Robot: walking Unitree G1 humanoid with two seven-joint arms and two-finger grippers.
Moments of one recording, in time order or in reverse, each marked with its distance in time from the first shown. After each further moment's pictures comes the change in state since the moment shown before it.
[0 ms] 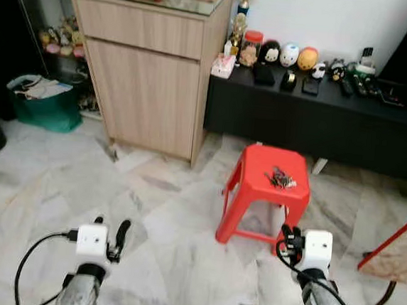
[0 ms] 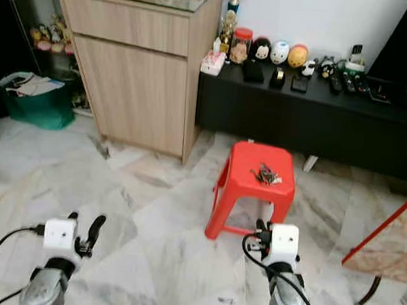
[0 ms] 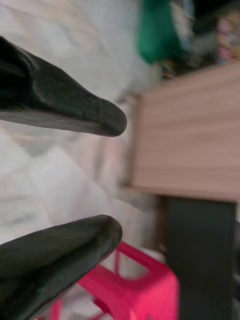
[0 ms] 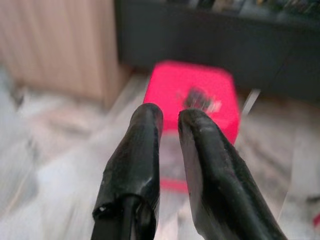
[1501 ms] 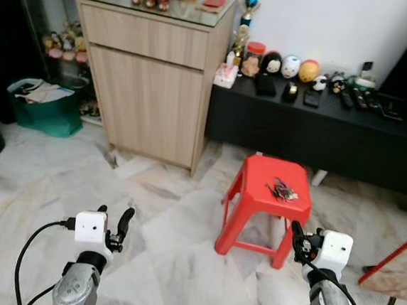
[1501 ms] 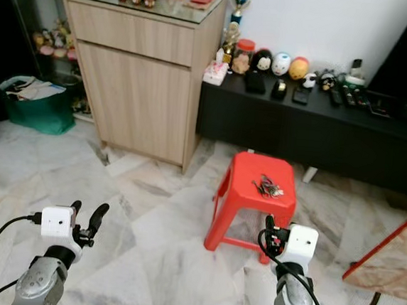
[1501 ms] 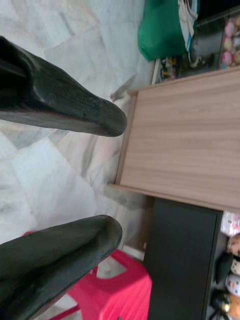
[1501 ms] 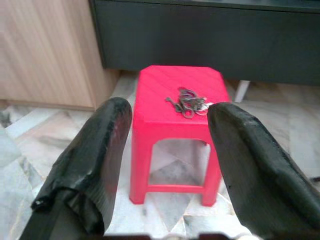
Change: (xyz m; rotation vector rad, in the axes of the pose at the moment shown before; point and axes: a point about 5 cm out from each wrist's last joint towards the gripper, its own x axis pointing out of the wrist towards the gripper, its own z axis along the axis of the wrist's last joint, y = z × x) left arm 0.008 0.009 0.011 -0.077 0.042 0.018; right arm -0.005 -0.008 -0.011 0.111 0.045 -0.095
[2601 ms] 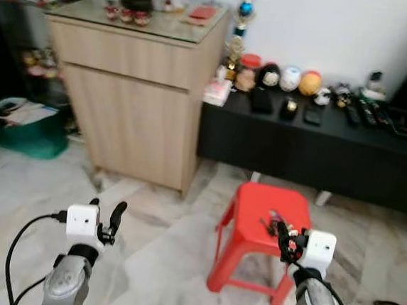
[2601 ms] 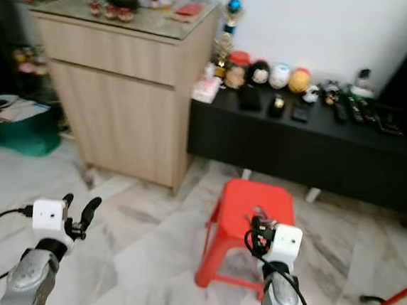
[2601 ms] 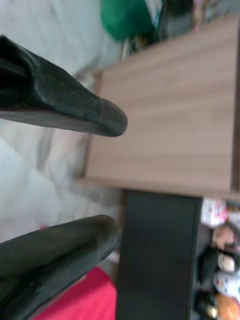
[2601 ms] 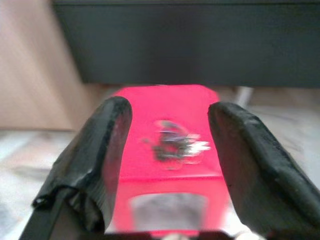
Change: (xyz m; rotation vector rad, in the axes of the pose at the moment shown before) left arm 0.009 -0.005 0.007 -0.001 -0.022 -0.031; right arm -0.005 0.003 -0.012 0.006 0.052 -0.010
